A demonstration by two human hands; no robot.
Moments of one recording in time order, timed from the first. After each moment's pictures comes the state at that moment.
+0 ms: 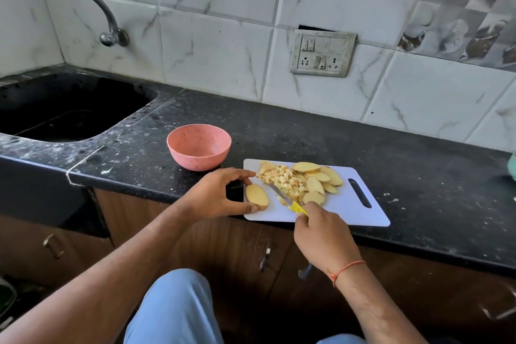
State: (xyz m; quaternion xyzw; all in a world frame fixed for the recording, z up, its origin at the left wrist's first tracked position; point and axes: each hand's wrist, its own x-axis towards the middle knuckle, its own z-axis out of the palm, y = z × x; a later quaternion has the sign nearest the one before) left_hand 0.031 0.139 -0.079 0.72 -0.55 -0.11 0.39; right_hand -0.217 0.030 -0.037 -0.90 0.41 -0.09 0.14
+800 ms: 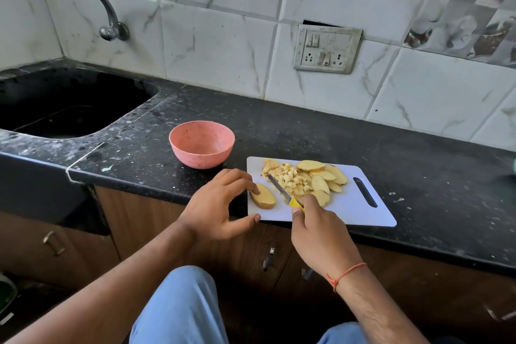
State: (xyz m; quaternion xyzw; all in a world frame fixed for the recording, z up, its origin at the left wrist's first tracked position) left_hand 0.012 0.156 -0.098 0.67 -0.64 0.08 0.38; right_hand -0.210 0.050 -0.025 -0.91 0.36 -0.11 0.17
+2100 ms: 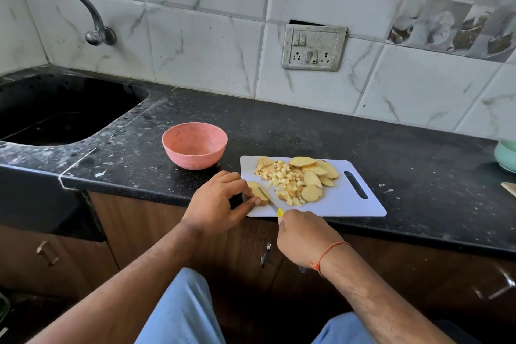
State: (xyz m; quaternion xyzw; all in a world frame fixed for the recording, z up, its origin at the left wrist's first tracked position) left_hand 0.003 0.145 -0.102 0.69 -0.59 0.09 0.40; right_hand -0.198 0.062 -0.016 -0.90 0.38 0.10 0.17
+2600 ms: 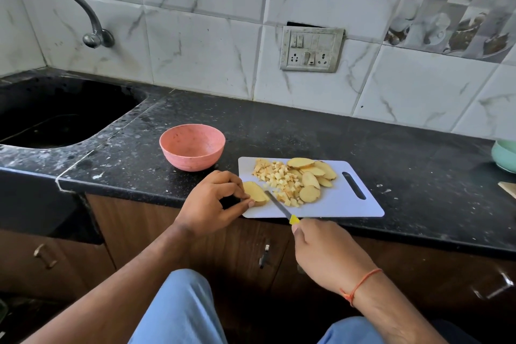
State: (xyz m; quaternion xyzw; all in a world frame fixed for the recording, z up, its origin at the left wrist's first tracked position) left_hand 0.012 0.149 -0.104 0.66 -0.60 0.08 0.45; right_hand -0.242 0.070 -0.007 -0.92 0.36 0.01 0.14
